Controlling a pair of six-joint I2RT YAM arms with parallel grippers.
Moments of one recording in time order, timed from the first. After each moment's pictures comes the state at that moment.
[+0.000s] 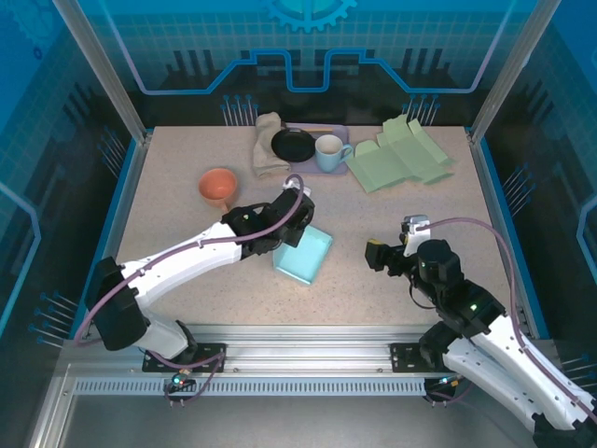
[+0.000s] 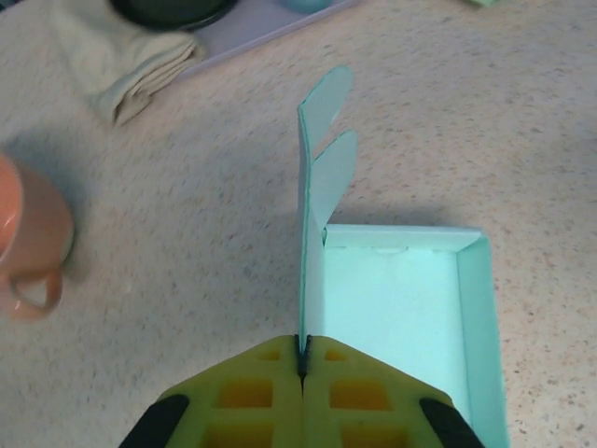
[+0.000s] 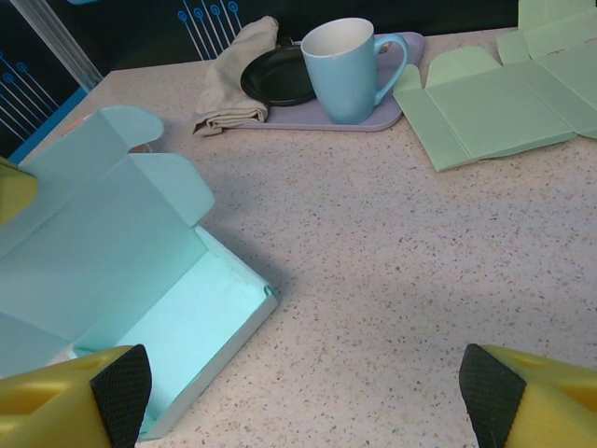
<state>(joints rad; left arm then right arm) -0.85 1.49 1.27 -0.70 -0.42 -0.23 0.62 0.54 0.58 -0.50 0.21 0.38</state>
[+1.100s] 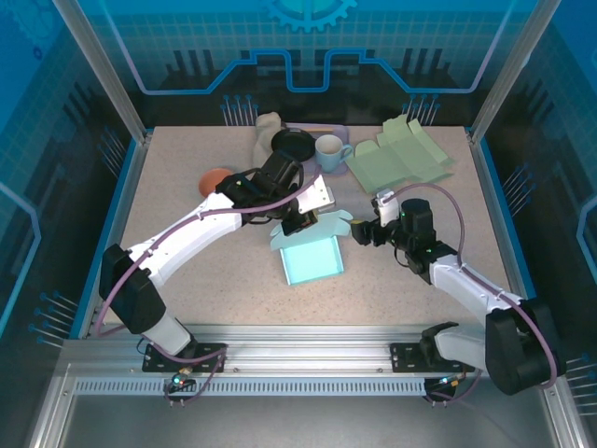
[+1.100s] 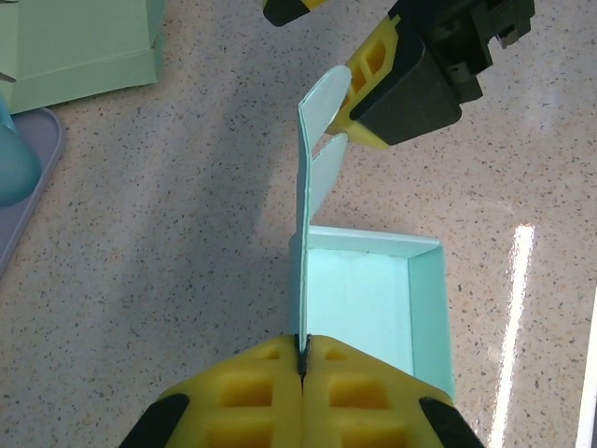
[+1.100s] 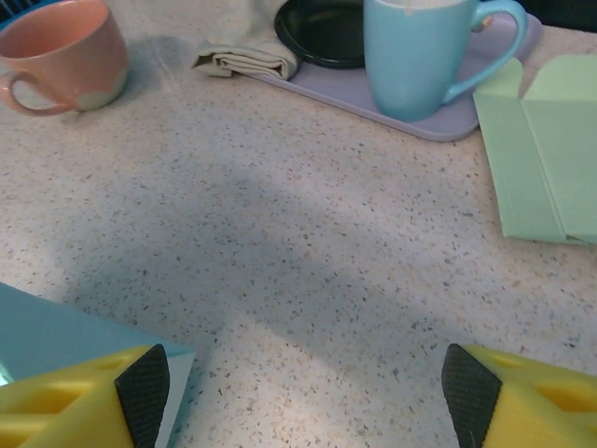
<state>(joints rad) -0.67 1.59 1.48 -0.80 0.28 0.49 0.27 1.18 0.54 0.12 -0.31 -0.05</state>
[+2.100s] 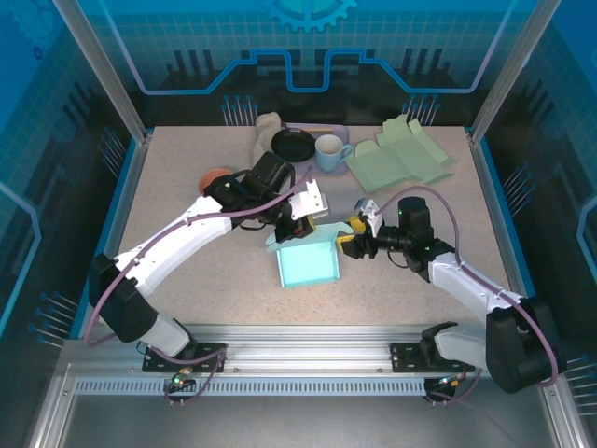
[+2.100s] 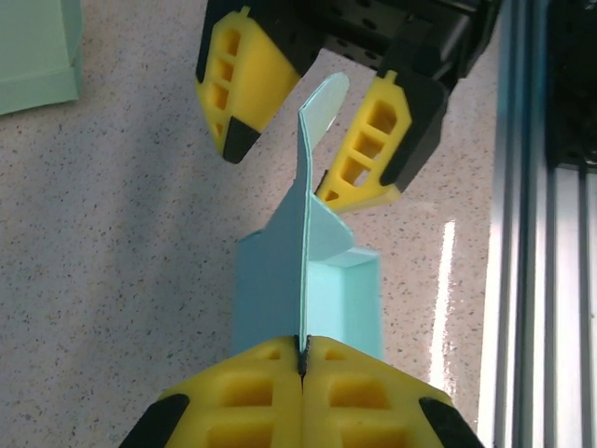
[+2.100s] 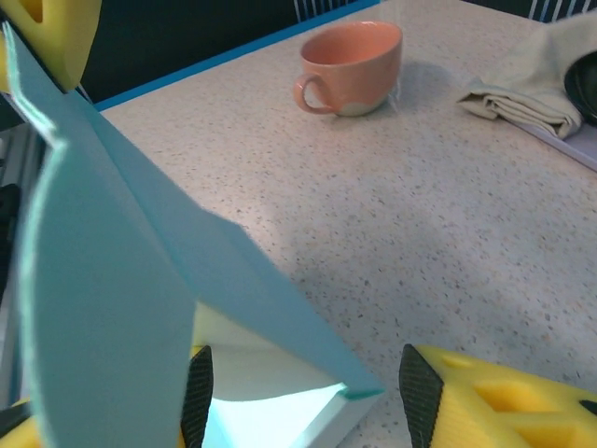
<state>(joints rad) -0.66 1.51 1.46 -0.88 0.45 0.52 0.30 1.19 0.58 0.08 -0.79 -0.21</state>
